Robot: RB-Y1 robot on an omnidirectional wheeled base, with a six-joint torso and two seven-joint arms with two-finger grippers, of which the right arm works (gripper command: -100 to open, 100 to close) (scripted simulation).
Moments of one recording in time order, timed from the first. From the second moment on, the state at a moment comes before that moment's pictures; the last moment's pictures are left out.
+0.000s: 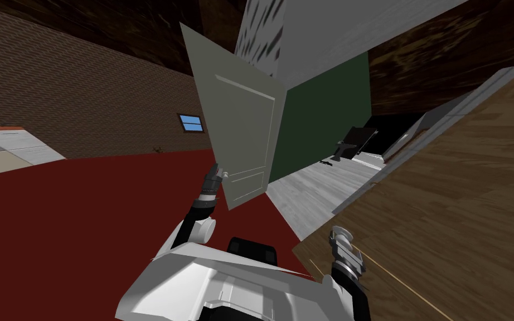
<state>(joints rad) 0.15 -0.28 -0.19 -0.76 -0.69 -0.86 -1.42</state>
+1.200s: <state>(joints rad) 0.17 -0.30 -0.13 -0.80 -0.65 -0.85 -1.45</state>
